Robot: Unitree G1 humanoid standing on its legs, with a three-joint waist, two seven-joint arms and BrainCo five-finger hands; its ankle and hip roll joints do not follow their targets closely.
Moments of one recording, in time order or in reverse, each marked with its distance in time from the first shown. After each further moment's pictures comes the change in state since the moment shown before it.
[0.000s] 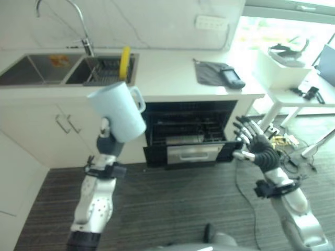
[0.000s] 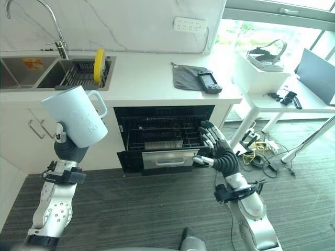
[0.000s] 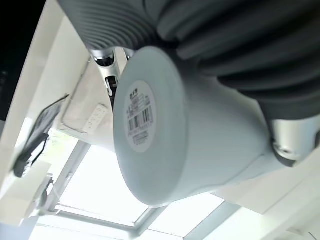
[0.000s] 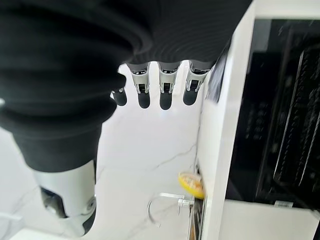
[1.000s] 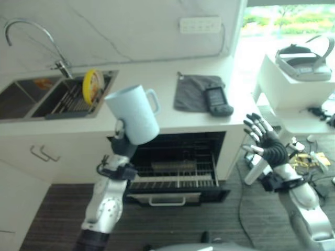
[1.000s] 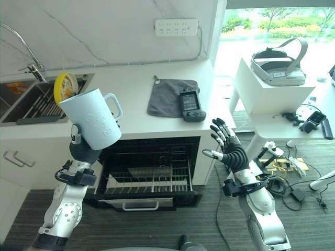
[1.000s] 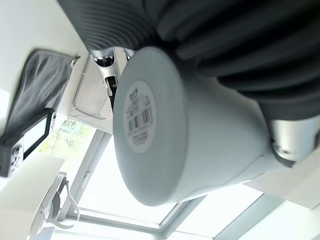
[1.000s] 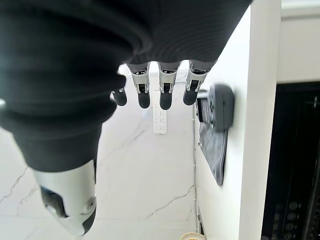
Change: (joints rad) left arm -0.032 -0.038 -0.063 -0.013 -0.013 0.019 -0.039; right arm -0.033 -0.048 -0.085 0.025 0.039 0.076 -0.011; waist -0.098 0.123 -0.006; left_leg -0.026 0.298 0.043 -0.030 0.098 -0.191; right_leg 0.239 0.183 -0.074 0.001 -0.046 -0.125
